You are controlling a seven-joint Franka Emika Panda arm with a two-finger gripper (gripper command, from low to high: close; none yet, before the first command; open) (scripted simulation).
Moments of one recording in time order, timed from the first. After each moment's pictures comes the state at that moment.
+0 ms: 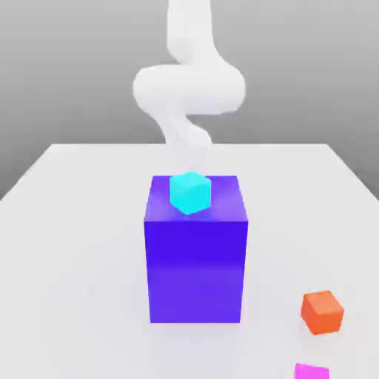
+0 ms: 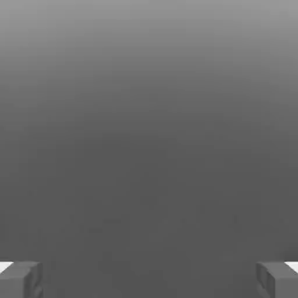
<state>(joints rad) 0.06 -0.71 -0.03 -2.29 0.03 2.32 0.71</state>
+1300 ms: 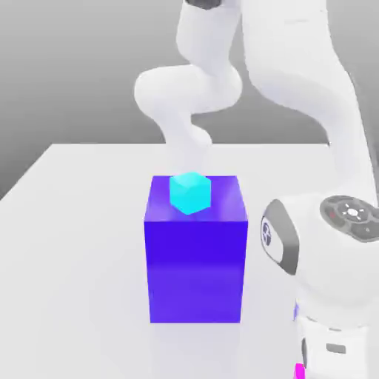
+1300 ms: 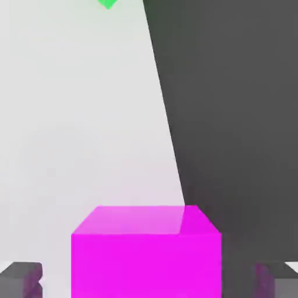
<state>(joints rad) 0.41 0.55 -0.08 -2.16 0.10 2.71 -0.33</state>
